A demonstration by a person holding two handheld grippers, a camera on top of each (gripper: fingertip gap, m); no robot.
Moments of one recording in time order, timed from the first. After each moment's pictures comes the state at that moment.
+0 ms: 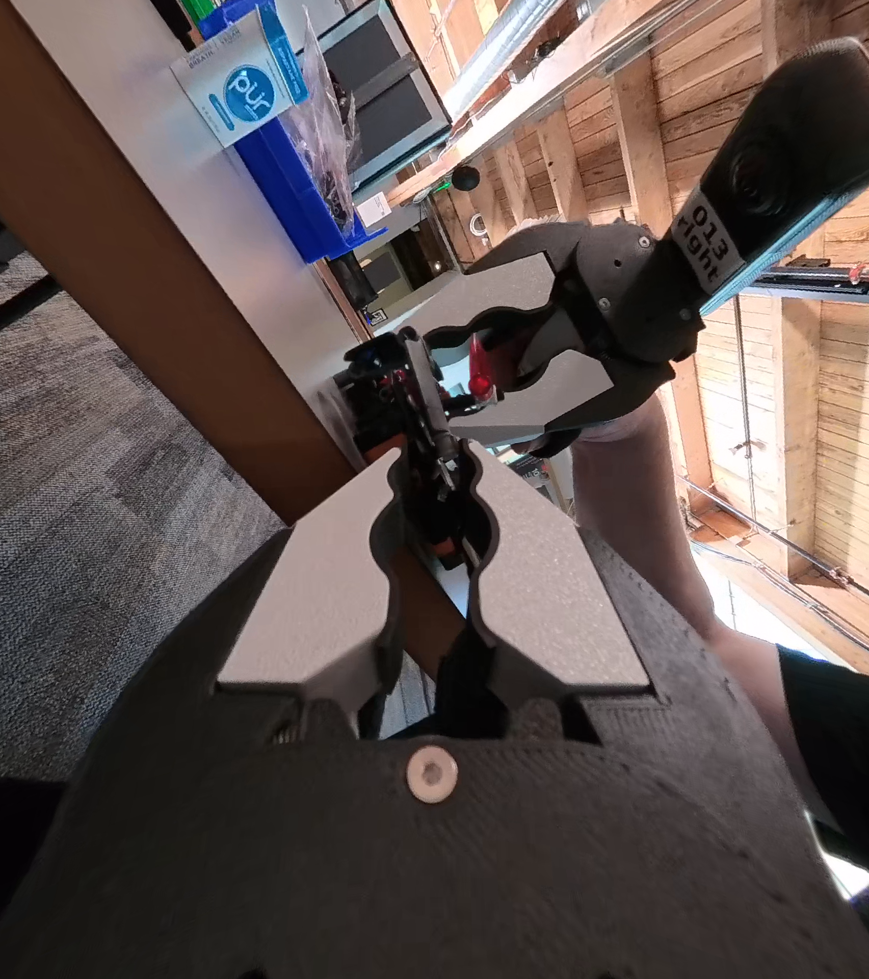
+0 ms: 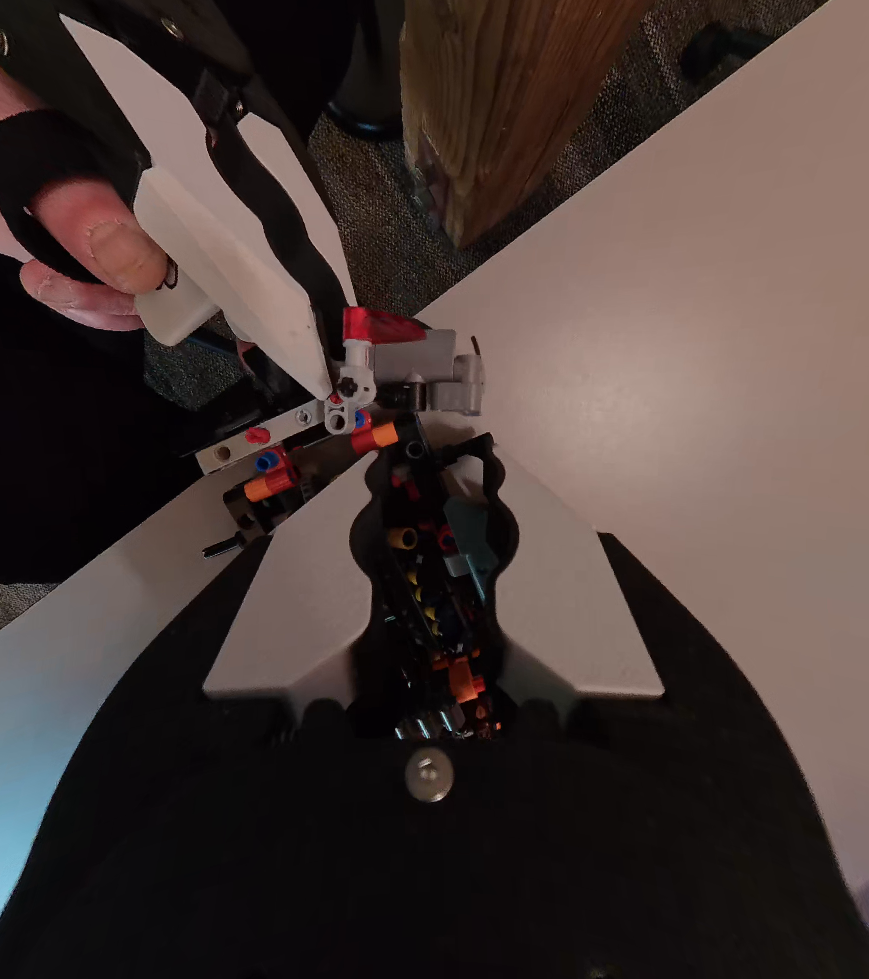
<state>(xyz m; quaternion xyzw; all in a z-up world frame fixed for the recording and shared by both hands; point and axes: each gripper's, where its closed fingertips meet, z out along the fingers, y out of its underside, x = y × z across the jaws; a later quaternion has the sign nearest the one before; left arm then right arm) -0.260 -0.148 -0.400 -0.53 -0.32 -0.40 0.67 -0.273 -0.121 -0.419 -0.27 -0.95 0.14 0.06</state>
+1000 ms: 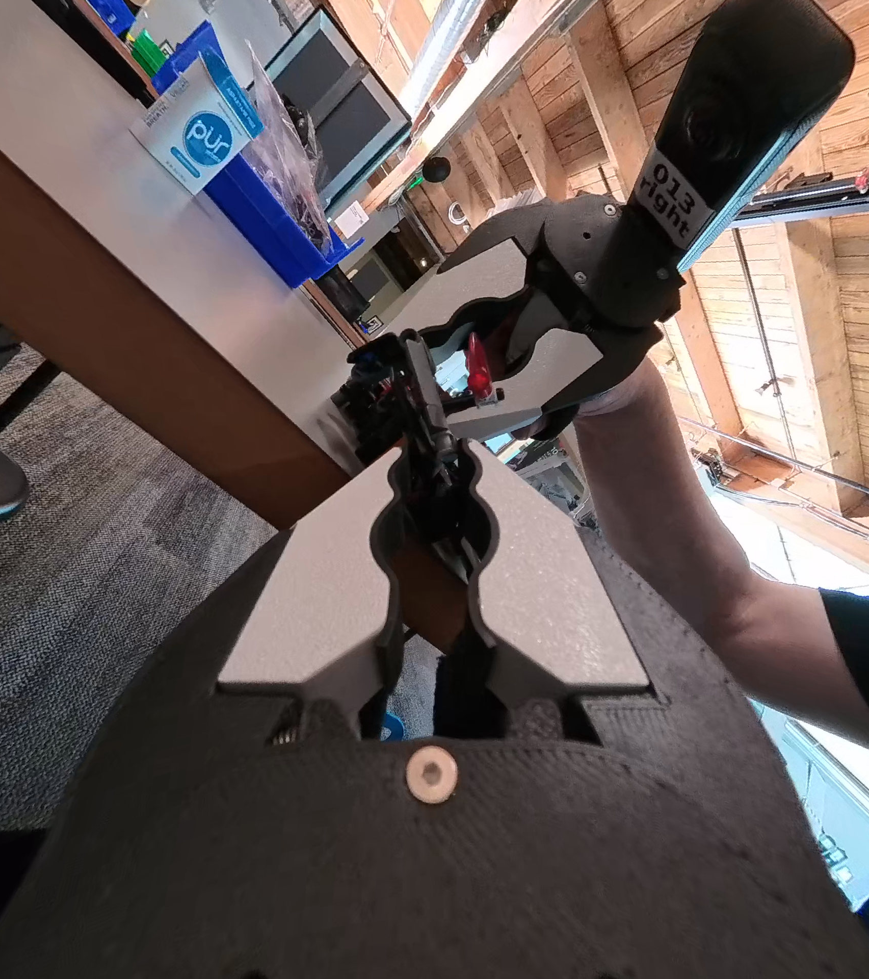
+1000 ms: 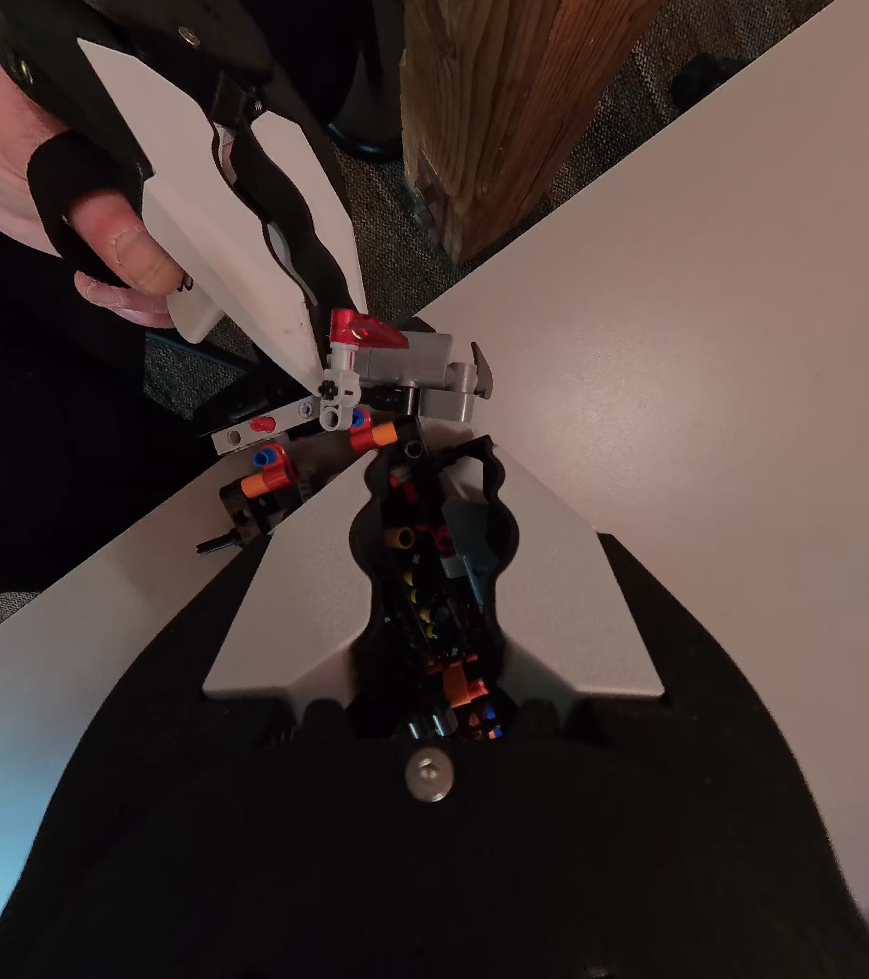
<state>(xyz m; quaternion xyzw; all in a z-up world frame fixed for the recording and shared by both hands) -0.262 -0.148 -0.399 -0.55 -0.26 -0.36 0.71 -0.275 -0.120 -0.419 -0.27 -0.95 0.16 0.06</state>
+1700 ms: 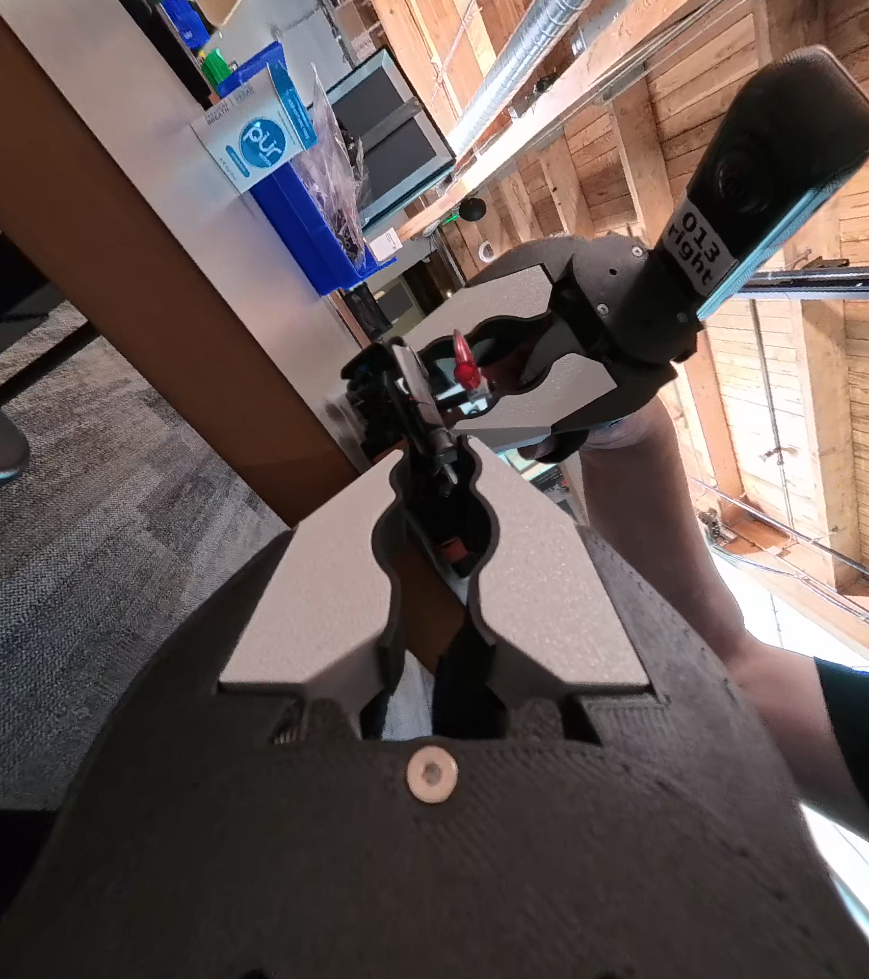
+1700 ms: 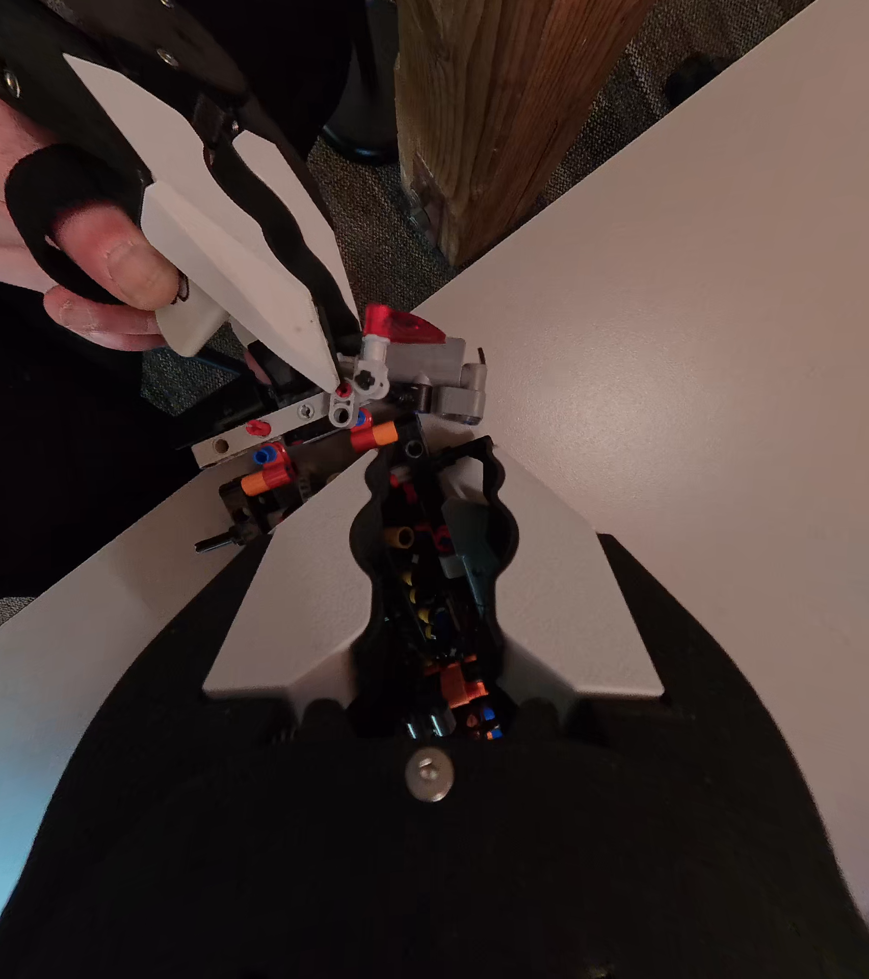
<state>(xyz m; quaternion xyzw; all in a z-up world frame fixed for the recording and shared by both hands) -0.265 -0.146 -0.401 -0.53 -0.32 -0.37 0.69 -0.276 -0.118 -0.419 -0.27 -0.95 0.16 0.07</state>
